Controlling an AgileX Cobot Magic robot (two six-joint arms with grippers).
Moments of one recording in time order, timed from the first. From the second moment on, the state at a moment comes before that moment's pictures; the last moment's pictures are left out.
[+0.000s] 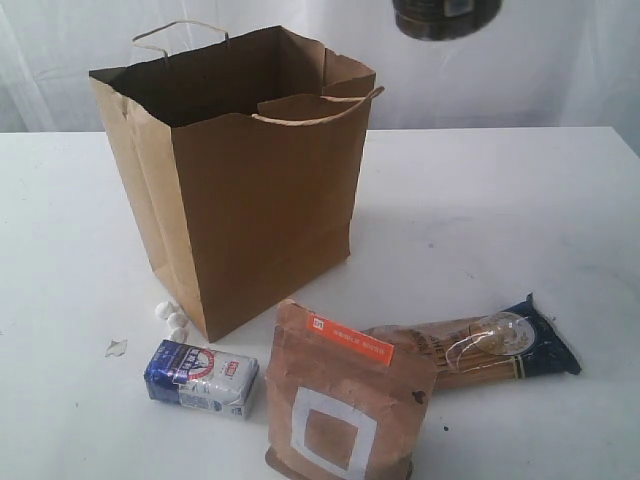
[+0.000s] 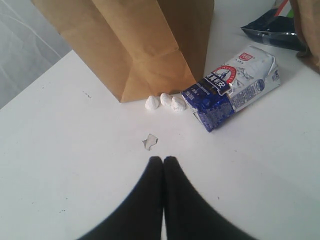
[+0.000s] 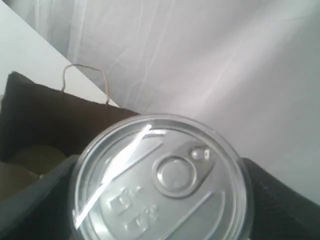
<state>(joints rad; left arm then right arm) -0.43 0.00 0.02 -0.21 0.40 0.68 0.63 1.28 -1.58 -0.18 0.70 -0.23</state>
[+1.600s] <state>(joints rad) -0.43 0.00 0.02 -0.21 0.40 0.68 0.71 1.89 -2.00 -0.04 0.69 -0.26</state>
